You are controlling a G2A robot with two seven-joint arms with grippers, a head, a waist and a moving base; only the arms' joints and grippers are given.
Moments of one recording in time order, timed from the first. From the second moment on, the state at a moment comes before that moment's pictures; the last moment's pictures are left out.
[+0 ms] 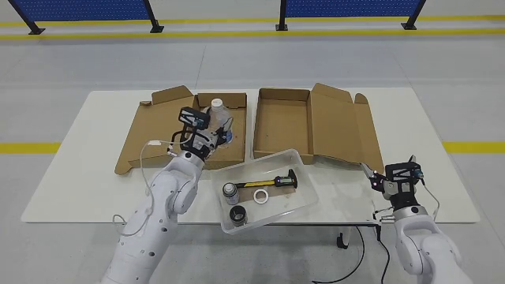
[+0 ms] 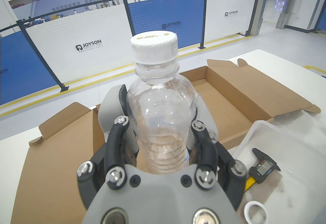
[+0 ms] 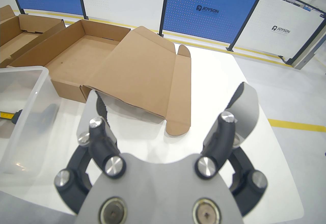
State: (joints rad) left arm 1.21 -1.28 -1.24 -1.54 1.32 -0.07 -0.07; right arm -1.73 -1.15 1.60 -1.80 -1.33 0.00 0.00
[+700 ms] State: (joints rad) left arm 1.03 -1.32 -1.17 -1.15 1.39 0.06 0.05; right arm -1.73 -1.15 1.60 -1.80 -1.33 0.00 0.00
